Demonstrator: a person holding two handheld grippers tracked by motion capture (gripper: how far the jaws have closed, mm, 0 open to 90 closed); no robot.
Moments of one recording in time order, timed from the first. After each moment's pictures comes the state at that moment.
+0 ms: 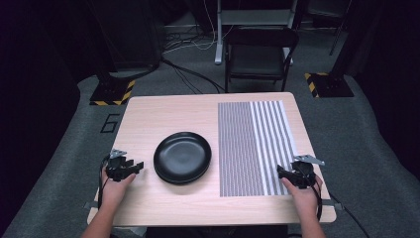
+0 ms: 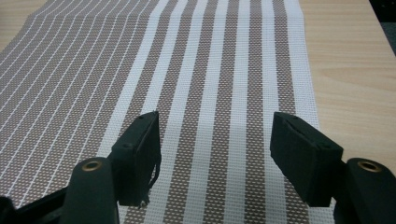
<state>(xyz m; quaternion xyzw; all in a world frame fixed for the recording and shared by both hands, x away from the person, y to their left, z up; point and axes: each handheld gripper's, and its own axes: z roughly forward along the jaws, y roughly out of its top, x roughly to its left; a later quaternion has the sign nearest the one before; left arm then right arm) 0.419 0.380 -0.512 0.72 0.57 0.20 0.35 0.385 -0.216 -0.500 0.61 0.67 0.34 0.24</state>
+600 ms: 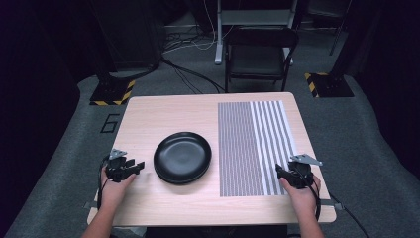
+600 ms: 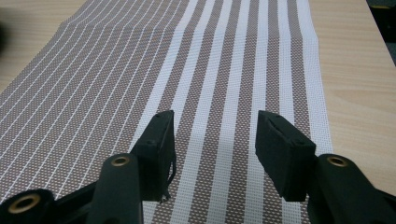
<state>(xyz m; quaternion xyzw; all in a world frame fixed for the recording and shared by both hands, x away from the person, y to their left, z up) 0.411 0.375 -0.499 0.72 0.55 0.20 0.36 0.378 -0.204 -0.487 0.58 0.69 0.35 0.25</state>
